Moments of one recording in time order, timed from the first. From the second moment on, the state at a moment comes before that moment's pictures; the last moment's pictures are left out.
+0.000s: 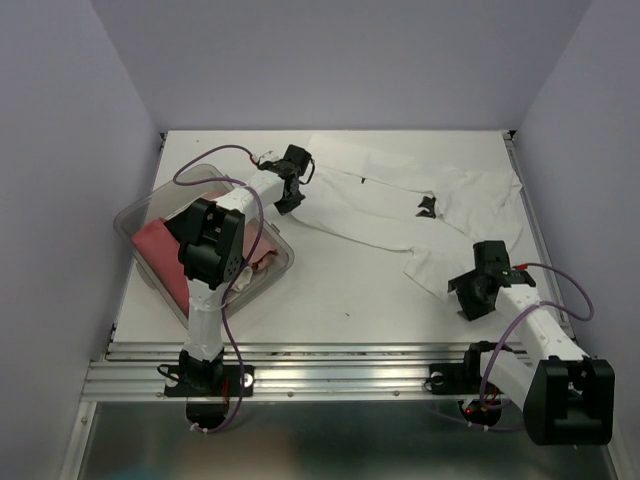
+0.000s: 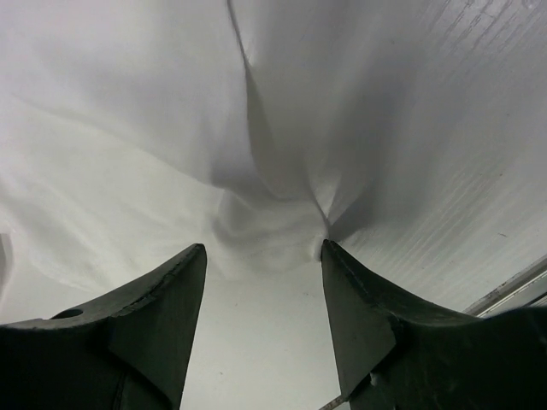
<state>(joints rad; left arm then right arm) -0.44 2.11 1.66 -0.67 -0.37 -0.96 -0.02 0.99 0.50 -0.74 0.15 1.18</state>
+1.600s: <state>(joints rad) -0.44 2.11 1.75 -0.72 -0.39 -0.94 -0.02 0.95 0.76 -0.78 0.34 1.12</state>
